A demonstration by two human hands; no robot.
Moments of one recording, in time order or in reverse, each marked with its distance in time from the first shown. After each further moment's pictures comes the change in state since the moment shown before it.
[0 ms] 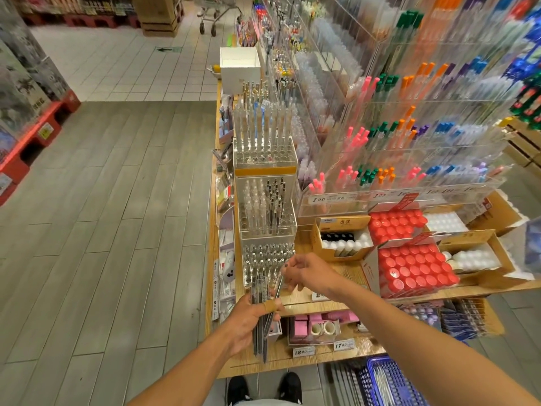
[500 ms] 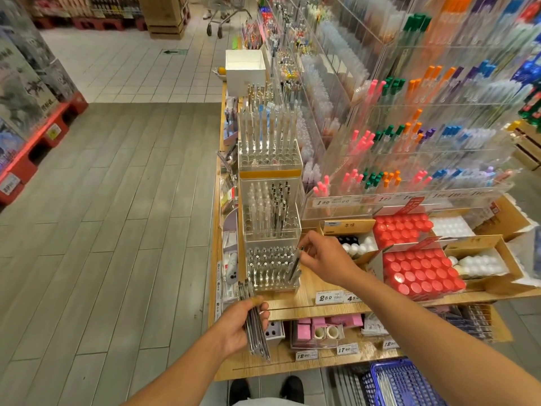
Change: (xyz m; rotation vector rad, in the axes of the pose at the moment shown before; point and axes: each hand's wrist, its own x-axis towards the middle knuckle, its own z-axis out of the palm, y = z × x) left_hand 0.004 0.005 -0.020 -0.342 0.066 -0.185; right_hand 0.017 -0.001 -0.033 -0.569 0.302 -0.333
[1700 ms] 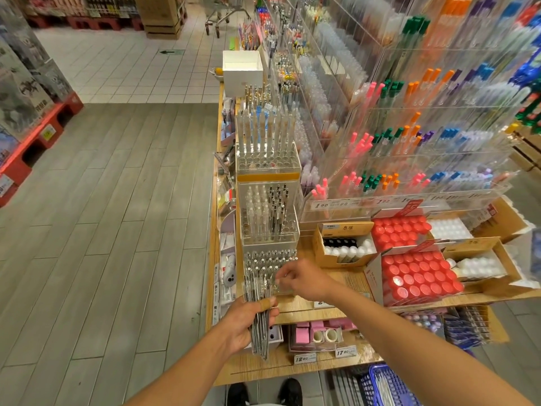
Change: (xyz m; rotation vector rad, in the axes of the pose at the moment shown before) left_hand 0.002 0.006 0.021 0.155 -0.001 0.098; right_hand -0.002 -0.019 0.037 0.179 -0.317 0.169
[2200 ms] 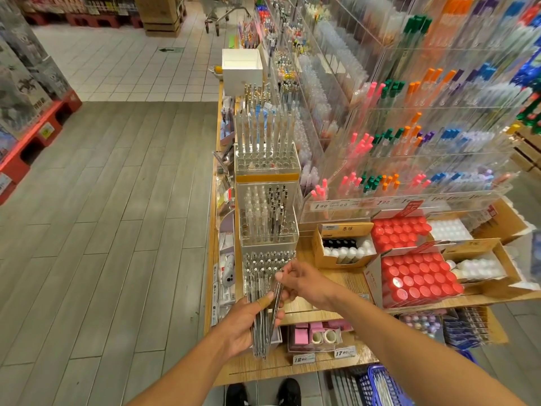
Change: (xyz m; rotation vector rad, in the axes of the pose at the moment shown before) left_hand 0.004 -0.003 -0.004 -0.115 -0.195 -0.017; right_hand -0.012 -0.004 0.000 0.648 -0.106 0.117
